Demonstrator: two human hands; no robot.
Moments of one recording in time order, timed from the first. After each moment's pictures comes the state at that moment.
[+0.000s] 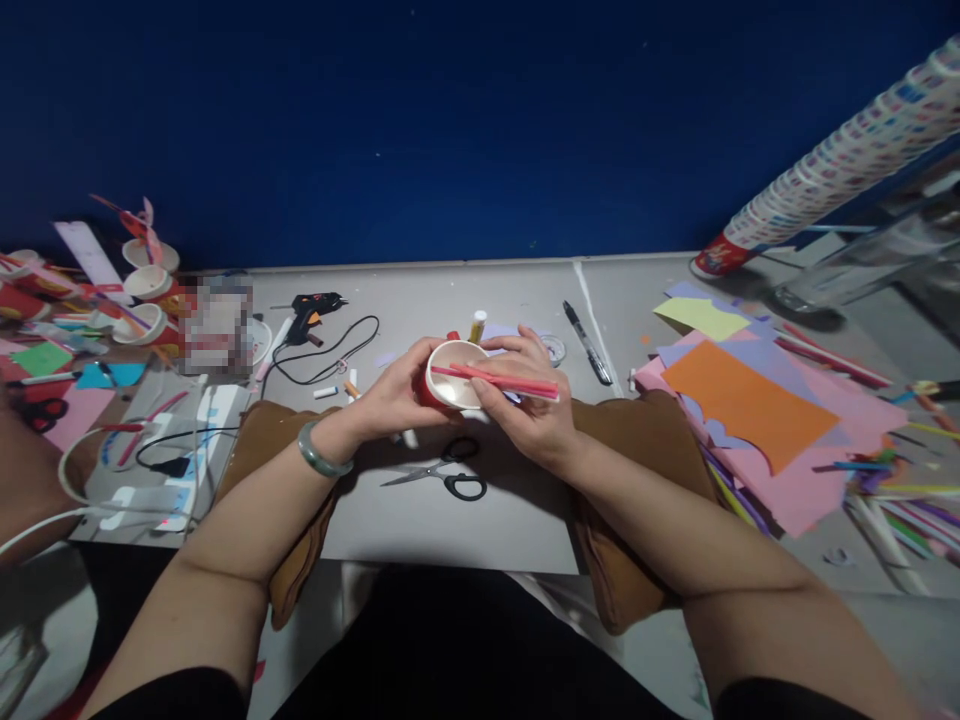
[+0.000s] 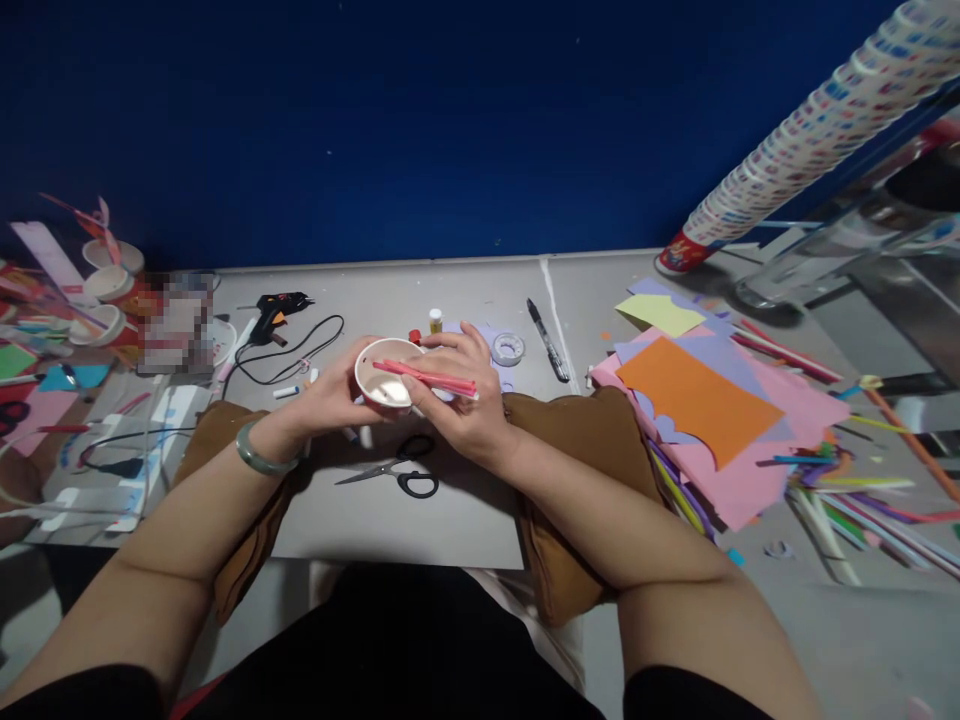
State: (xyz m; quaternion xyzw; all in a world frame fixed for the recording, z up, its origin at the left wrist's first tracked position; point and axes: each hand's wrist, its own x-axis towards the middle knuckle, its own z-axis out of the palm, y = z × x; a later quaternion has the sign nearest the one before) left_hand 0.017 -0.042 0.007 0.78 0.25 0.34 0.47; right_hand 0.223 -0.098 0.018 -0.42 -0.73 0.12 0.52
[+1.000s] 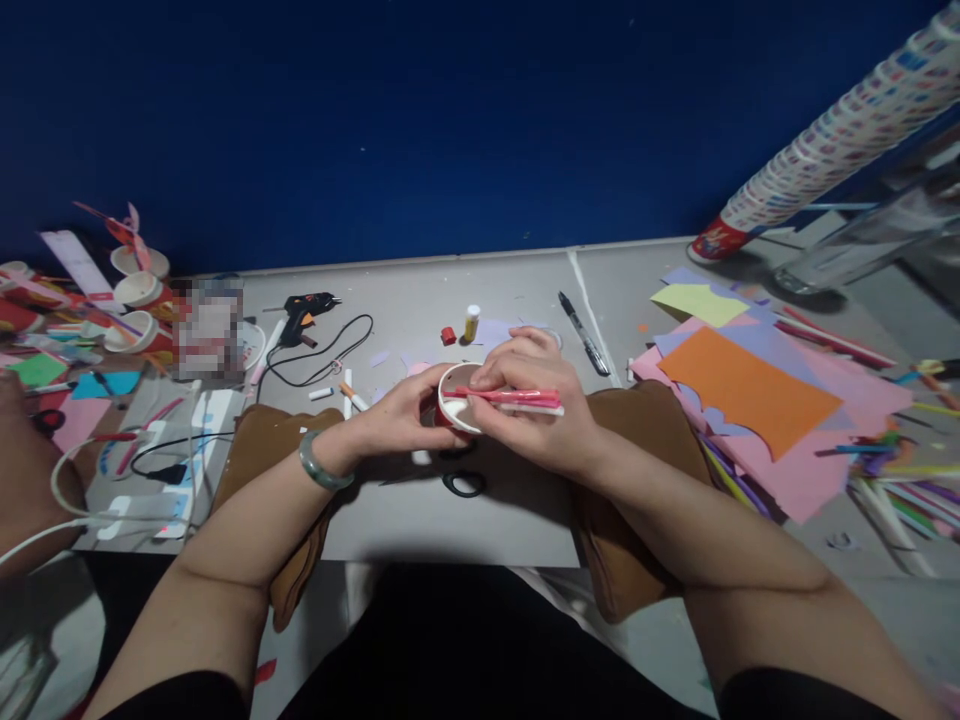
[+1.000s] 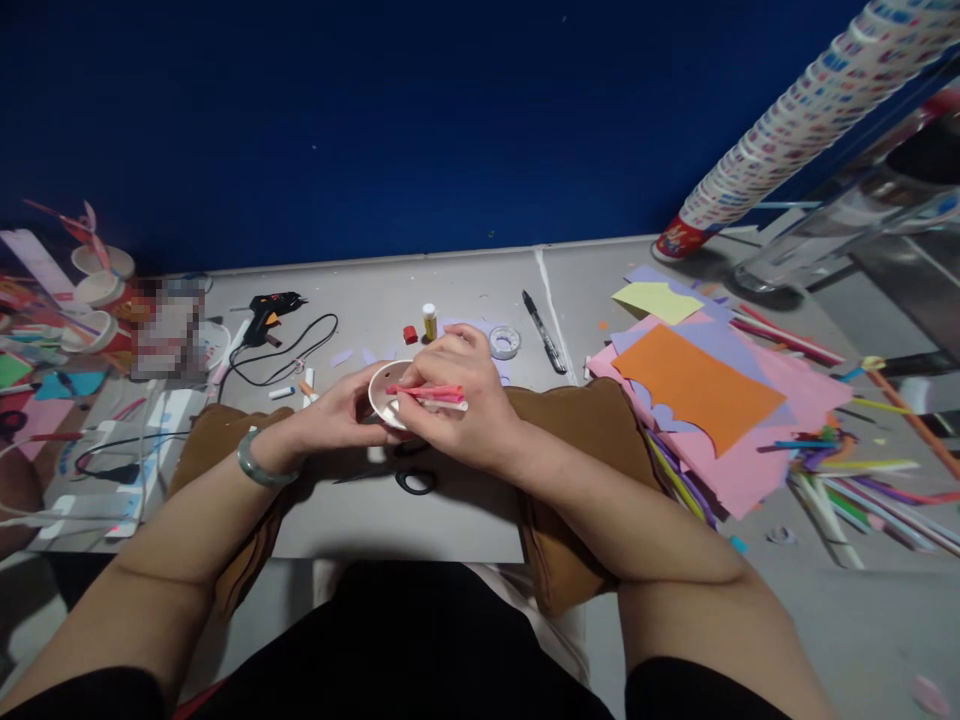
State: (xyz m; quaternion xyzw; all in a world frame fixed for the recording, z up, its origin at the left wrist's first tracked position) left_hand 0.026 -0.059 0.015 0.77 0.19 0.27 0.54; right_hand 0.227 -0.106 0.042 -0.41 -0.77 0.12 0.49
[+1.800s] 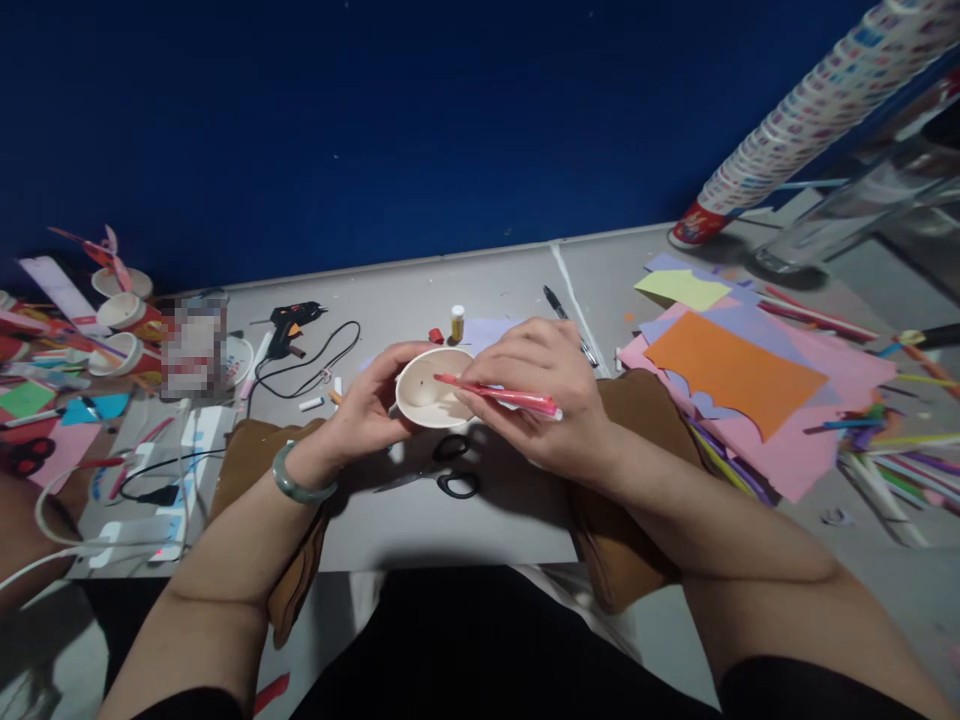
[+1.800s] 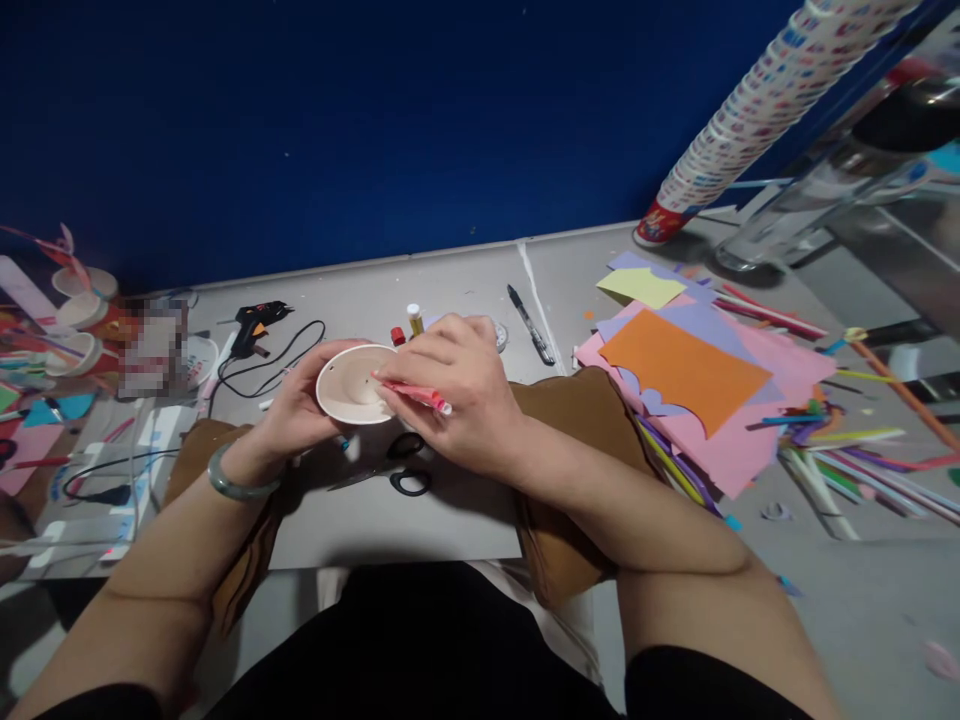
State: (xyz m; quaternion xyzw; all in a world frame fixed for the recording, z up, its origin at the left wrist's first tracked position) left_hand 0.019 -0.052 0.020 0.79 0.16 0.42 0.42; right_hand 0.241 -0.114 0.062 -0.43 -0.80 0.02 0.43
